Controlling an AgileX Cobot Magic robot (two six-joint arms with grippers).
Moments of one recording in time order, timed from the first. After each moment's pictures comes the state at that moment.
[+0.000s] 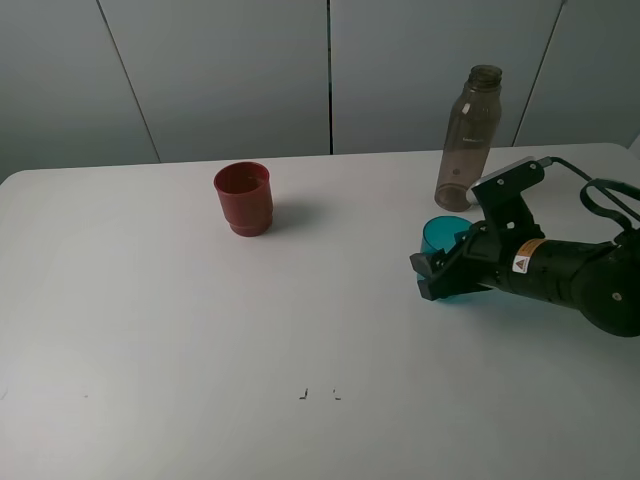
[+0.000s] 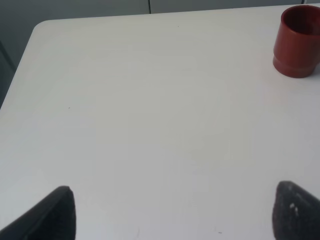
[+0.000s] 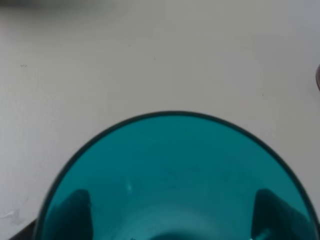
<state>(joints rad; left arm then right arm) 0.00 0.00 -0.51 0.02 1.09 0.01 0.33 1.86 -0.39 -0.17 -0.72 0.01</state>
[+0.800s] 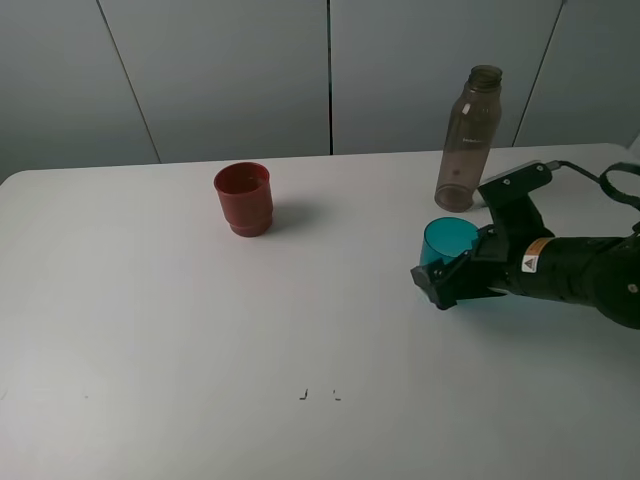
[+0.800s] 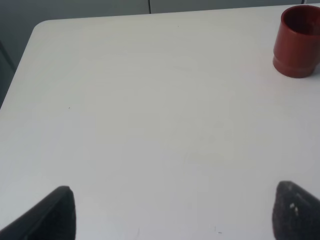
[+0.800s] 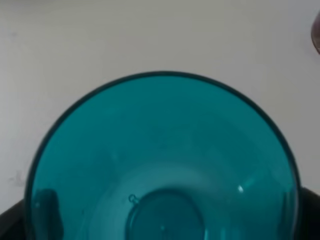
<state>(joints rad) 0.00 0.00 -0.51 0.02 1.09 0.01 0.33 1.74 -0.39 -0.17 -0.47 0.07</state>
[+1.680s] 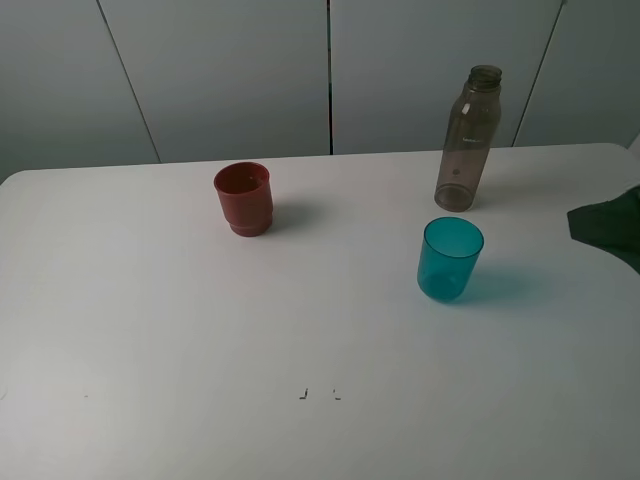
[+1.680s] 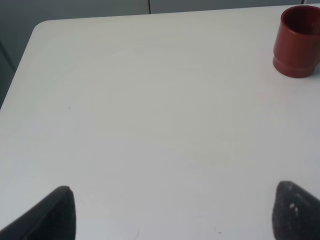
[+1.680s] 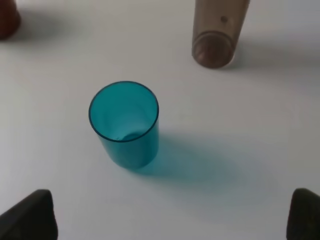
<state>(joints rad) 0.00 0.00 -0.51 0.02 1.09 0.00 0.33 0.63 -0.54 -0.06 0.73 0.09</state>
